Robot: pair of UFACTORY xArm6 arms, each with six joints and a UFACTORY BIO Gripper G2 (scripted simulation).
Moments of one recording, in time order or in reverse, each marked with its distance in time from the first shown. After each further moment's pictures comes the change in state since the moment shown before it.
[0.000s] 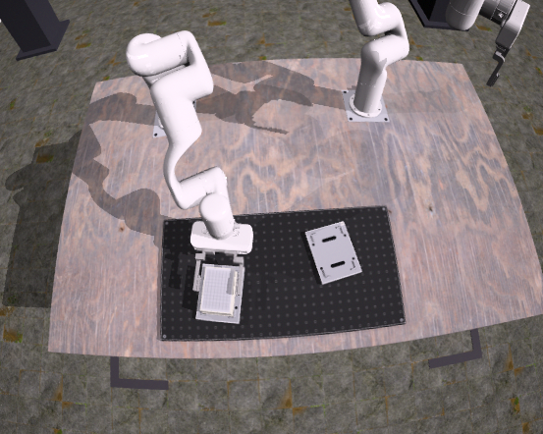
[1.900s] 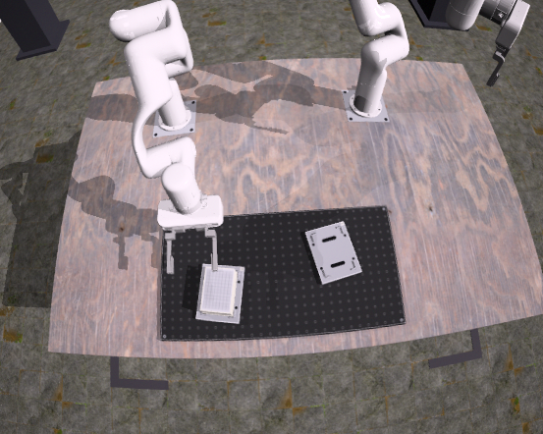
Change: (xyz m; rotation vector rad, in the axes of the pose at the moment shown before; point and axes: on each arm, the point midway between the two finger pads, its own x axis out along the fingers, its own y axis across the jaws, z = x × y) left arm 0.000 0.000 0.000 0.000 0.000 0.000; right arm -0.026 -0.052 0.094 -0.001 -0.001 0.156
